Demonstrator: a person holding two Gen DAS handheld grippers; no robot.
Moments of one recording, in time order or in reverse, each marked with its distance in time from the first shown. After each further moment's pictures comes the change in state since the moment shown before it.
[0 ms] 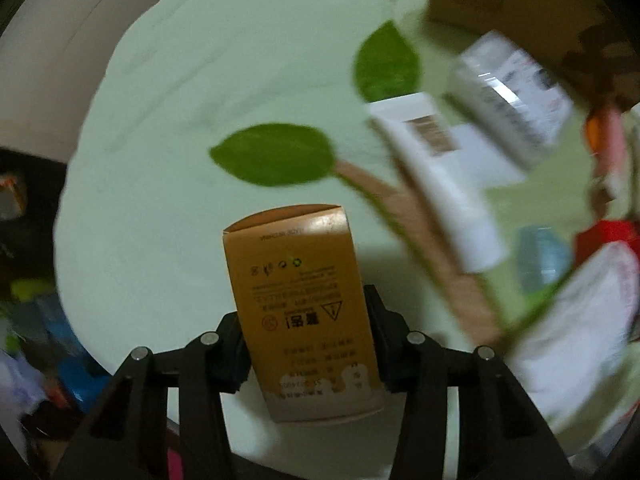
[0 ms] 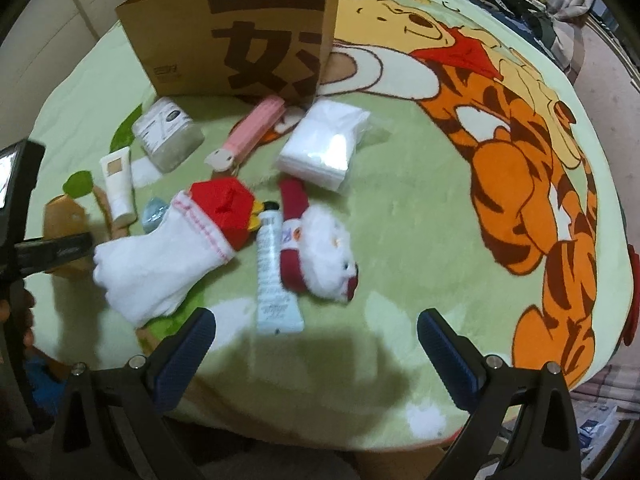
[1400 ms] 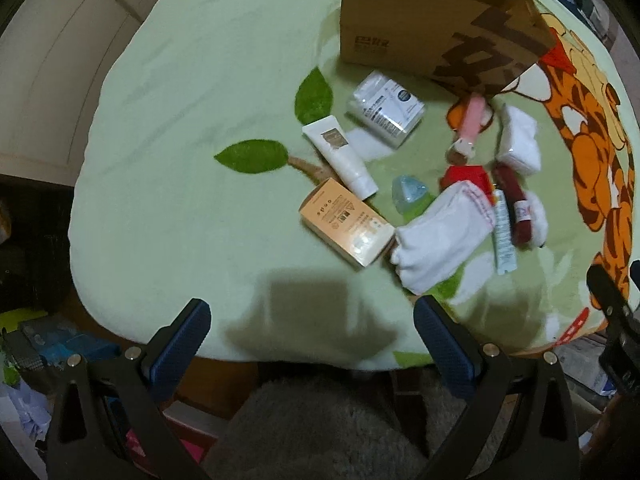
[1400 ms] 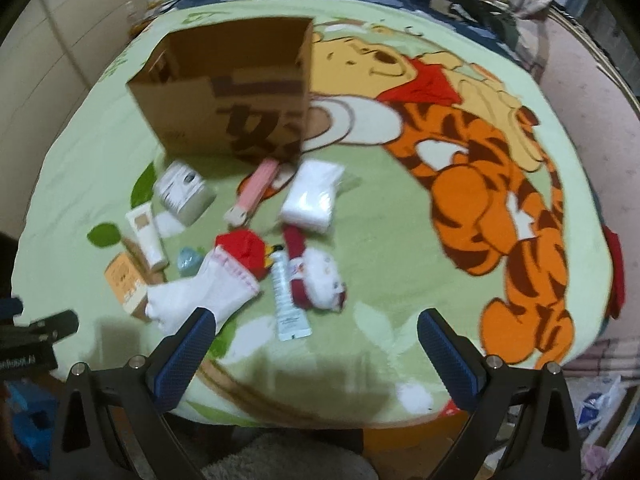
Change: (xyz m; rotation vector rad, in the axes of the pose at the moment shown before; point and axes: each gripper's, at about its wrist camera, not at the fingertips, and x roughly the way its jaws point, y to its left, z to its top) left arm -0.149 0.019 -0.044 -0.127 0.057 -0.186; right arm -0.080 0.013 0.000 0.262 -0.092 -0.105
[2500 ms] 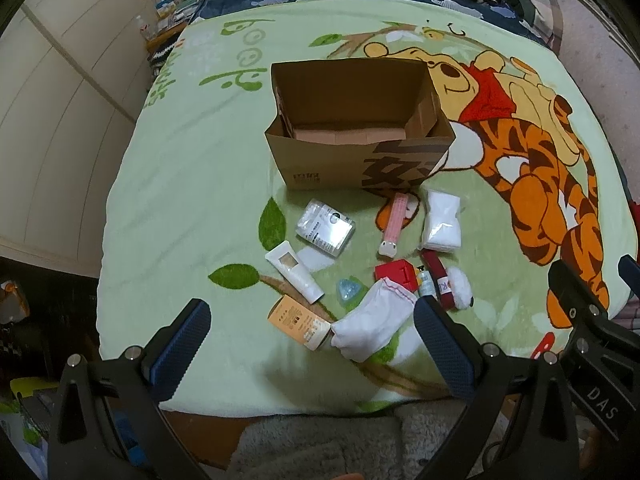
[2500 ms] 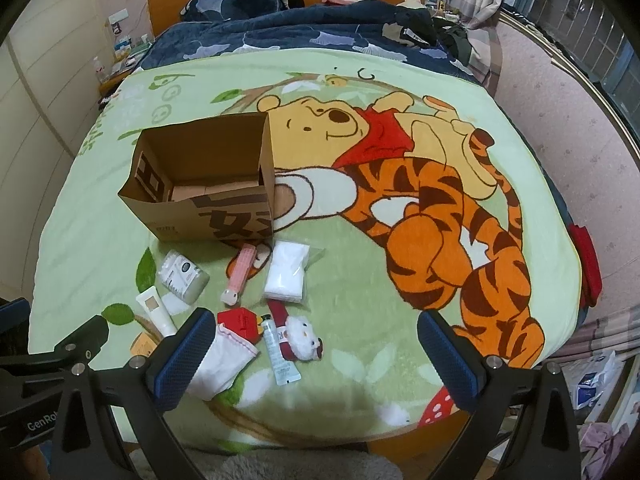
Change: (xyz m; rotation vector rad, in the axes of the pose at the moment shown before) left arm -0.129 -0.057 0.060 -0.204 -0.190 0.040; right arm -0.097 -0.035 0.060 0.278 -0.130 -0.121
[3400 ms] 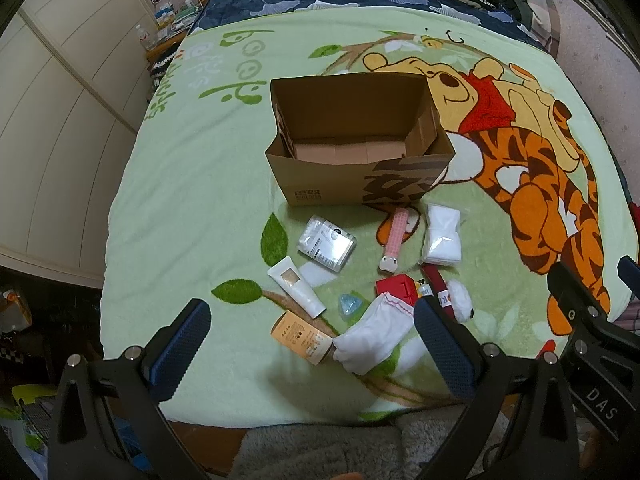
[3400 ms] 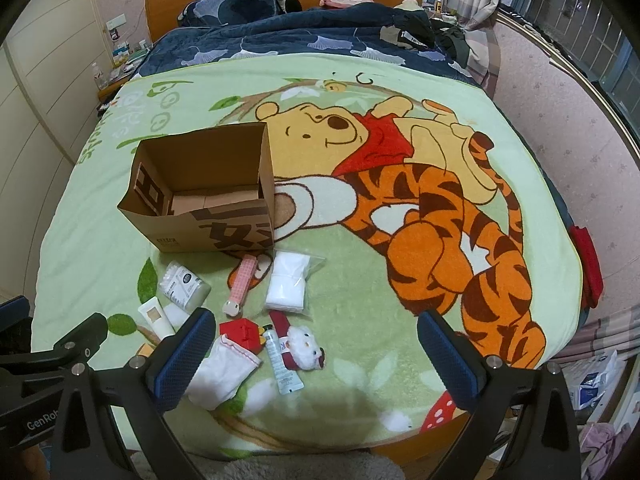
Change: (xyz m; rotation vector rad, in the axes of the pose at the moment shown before) left arm -0.003 0.001 0.015 -0.124 -0.012 0.050; right arm -0.001 -0.001 0.014 0.181 -0.031 -0.079
